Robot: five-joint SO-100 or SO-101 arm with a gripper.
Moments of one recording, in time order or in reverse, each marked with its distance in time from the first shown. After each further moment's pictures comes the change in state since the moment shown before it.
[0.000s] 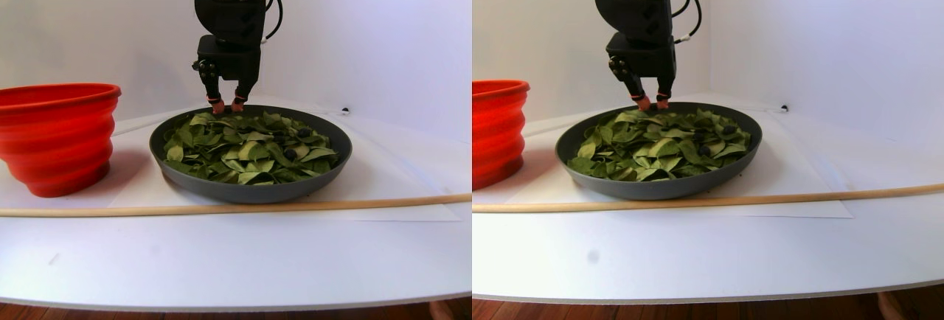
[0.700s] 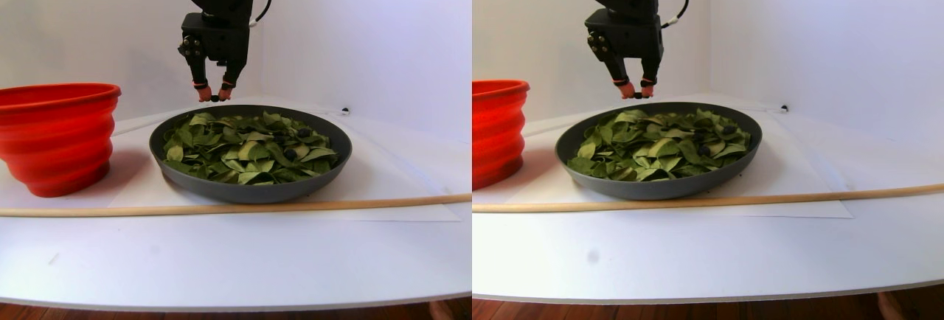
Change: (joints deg) arm -3.3 10.4 5.1 7.4 1.8
